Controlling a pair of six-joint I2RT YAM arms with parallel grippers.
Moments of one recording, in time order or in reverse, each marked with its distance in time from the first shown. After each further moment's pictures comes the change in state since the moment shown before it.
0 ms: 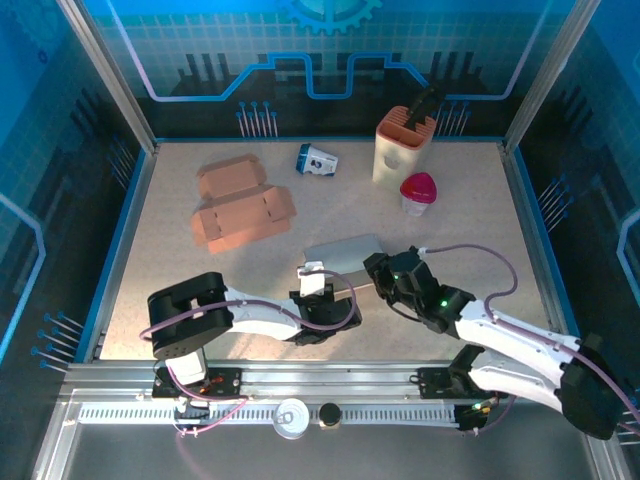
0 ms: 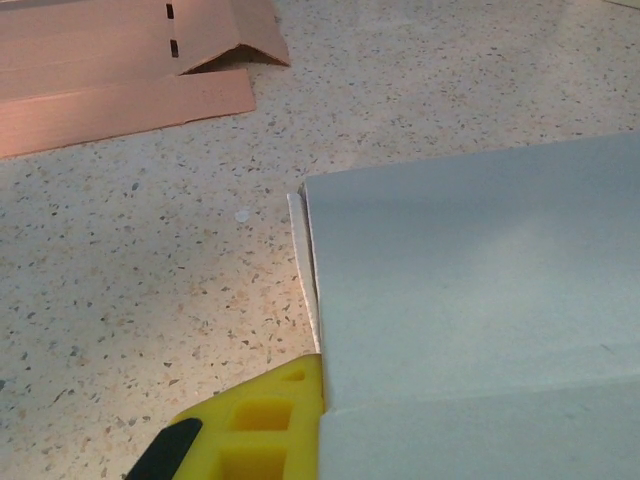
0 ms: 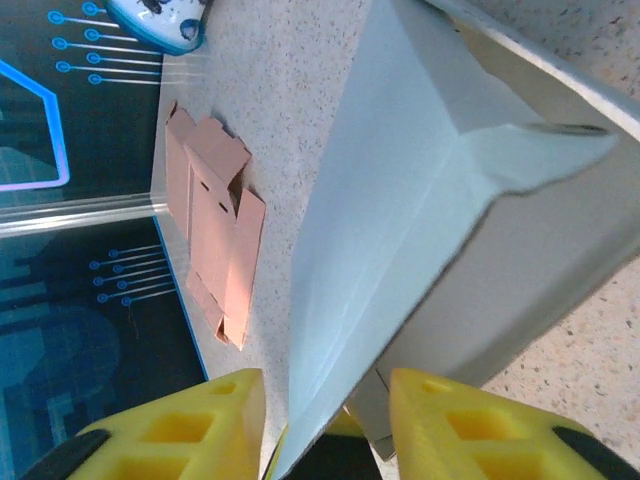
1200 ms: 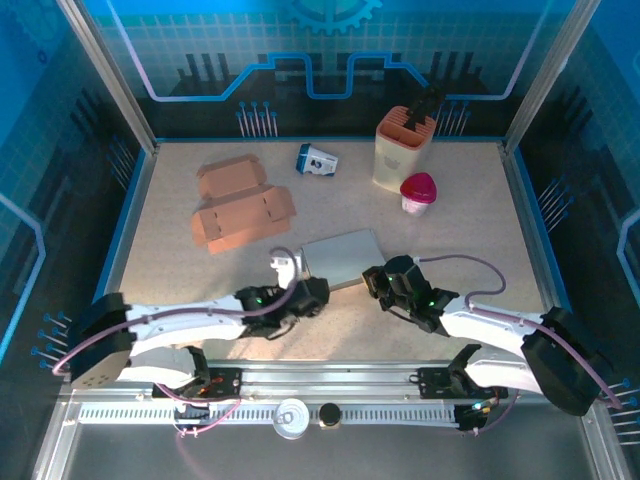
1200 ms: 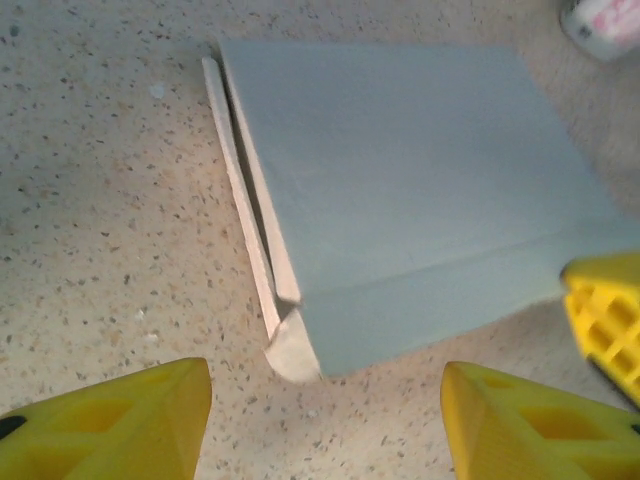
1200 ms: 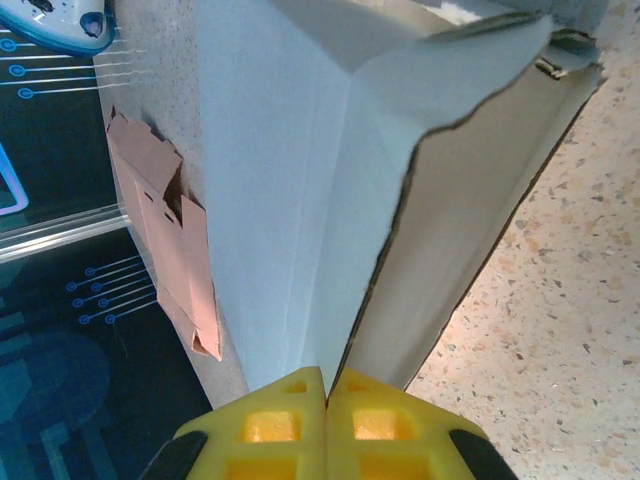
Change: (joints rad) left arm 0.136 -0.490 -0.117 -0.077 0.562 0.000; right arm -0.043 0.168 -0.109 0.239 -0.087 0.098
